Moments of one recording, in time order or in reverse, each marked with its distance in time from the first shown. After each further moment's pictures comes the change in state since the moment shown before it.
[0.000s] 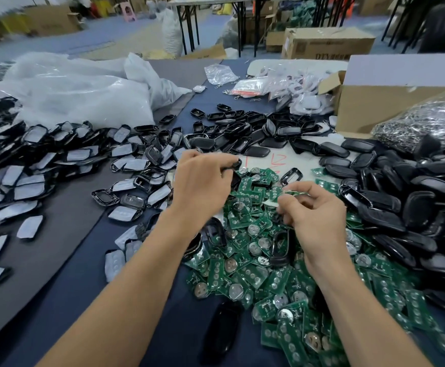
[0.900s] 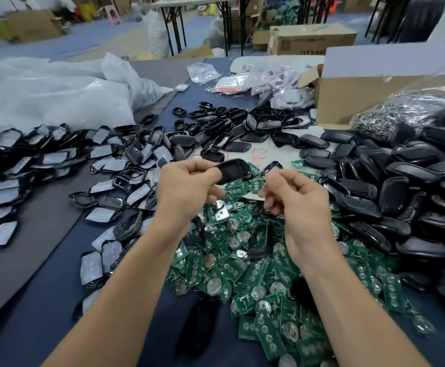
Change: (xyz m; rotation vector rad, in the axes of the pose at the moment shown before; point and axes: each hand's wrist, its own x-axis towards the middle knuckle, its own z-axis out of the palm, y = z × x) left_hand -0.021 0.024 -0.002 -0.913 -0.143 -0.629; right_hand 0.001 -0.009 -0.011 0.288 -0.052 0.087
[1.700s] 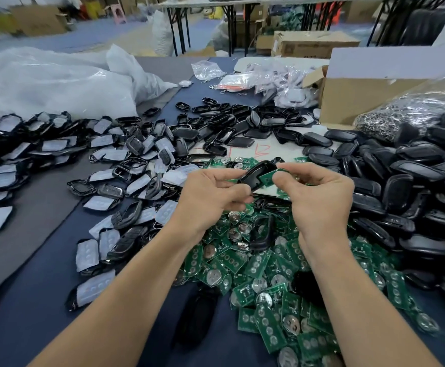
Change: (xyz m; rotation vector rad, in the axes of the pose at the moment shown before) left_hand -0.014 -0.029 0.014 -0.176 -0.349 0.035; right_hand 0.009 0.008 -0.008 -0.252 0.224 -0.228
